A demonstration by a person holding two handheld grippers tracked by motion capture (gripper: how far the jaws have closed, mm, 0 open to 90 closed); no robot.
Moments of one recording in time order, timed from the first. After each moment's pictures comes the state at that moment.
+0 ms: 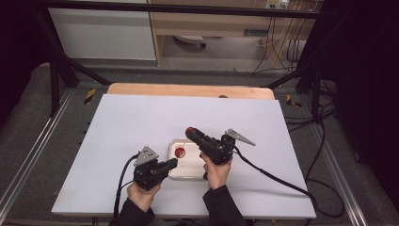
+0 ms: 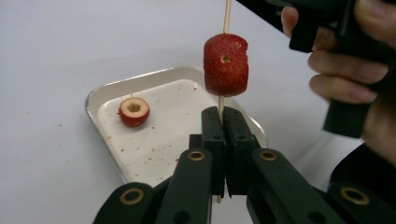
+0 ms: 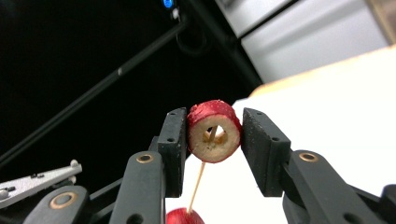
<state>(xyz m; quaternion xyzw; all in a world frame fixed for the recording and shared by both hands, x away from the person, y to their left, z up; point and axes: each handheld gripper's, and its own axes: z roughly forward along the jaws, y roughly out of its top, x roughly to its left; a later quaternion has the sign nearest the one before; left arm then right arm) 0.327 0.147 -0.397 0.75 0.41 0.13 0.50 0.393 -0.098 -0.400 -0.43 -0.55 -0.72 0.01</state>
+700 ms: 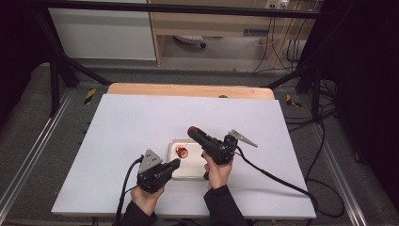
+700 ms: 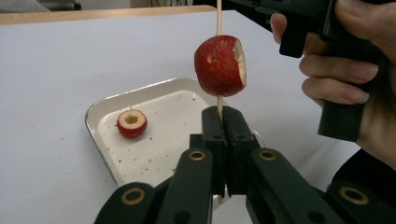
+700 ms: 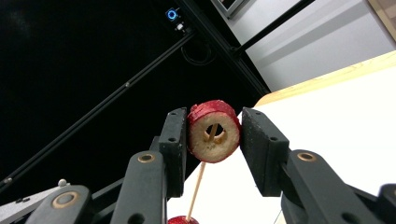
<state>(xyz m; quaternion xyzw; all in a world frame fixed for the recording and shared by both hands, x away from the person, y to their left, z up) 0.315 0.133 -0.395 0.74 0.40 0.16 0.51 0.393 -0.103 -0.404 -0.43 -0.52 -0.74 0.02</state>
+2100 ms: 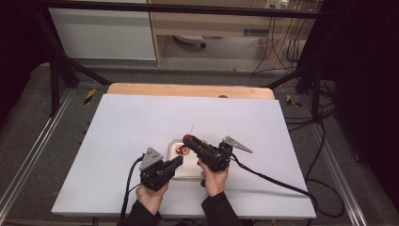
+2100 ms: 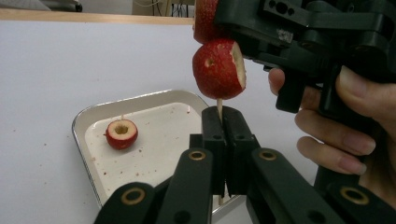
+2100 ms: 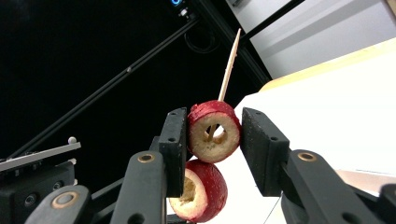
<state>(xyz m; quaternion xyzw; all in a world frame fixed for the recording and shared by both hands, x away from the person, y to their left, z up) 0.322 0.128 -0.398 0.72 0.42 0.15 0.54 0.380 -0.092 -0.418 -0.42 -0.54 -0.73 0.02</state>
